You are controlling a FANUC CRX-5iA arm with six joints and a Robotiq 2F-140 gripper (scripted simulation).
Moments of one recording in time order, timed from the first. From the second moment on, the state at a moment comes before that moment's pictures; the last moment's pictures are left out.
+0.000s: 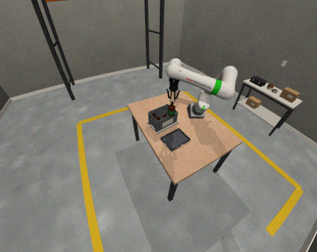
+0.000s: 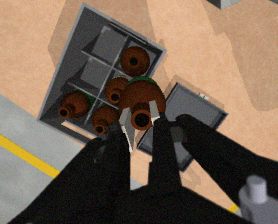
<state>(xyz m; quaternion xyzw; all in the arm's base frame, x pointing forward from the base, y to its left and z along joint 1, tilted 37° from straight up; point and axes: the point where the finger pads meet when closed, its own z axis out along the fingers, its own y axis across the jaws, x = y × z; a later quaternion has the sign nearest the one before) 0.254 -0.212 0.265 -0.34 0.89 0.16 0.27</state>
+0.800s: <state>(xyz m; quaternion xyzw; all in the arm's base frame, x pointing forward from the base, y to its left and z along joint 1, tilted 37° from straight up) 0.271 -0.167 0.299 -0.34 0.89 0.16 0.27</state>
